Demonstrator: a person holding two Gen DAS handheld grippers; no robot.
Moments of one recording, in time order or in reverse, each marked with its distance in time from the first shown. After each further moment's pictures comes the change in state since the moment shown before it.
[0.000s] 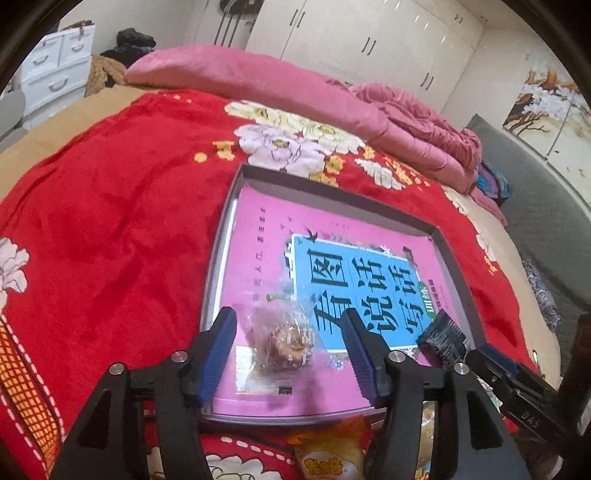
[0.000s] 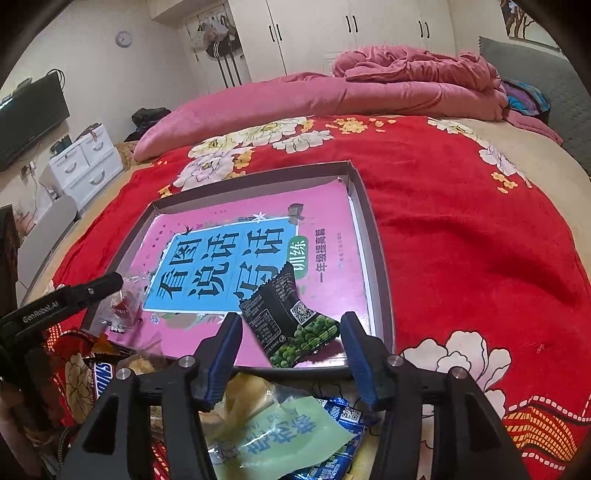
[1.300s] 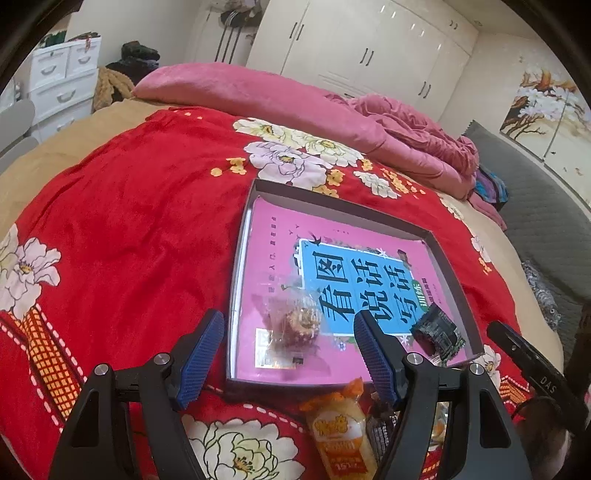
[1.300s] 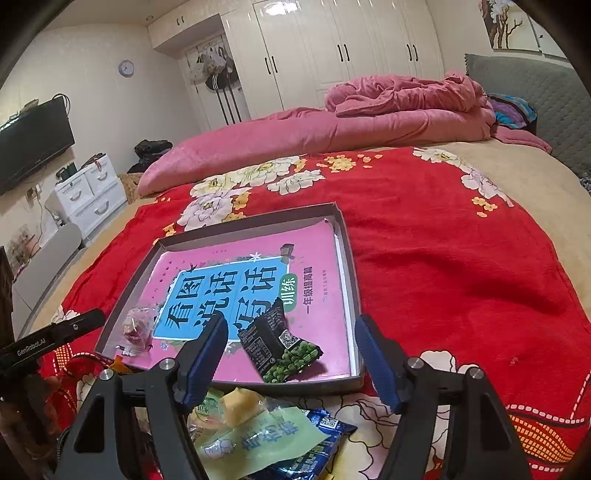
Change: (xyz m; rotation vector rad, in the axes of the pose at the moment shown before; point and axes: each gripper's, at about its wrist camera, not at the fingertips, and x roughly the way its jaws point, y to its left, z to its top) left arm -0.036 0.006 -0.012 0.004 -0.044 0.011; right arm -0.032 -0.012 0.003 0.026 -0.135 0.008
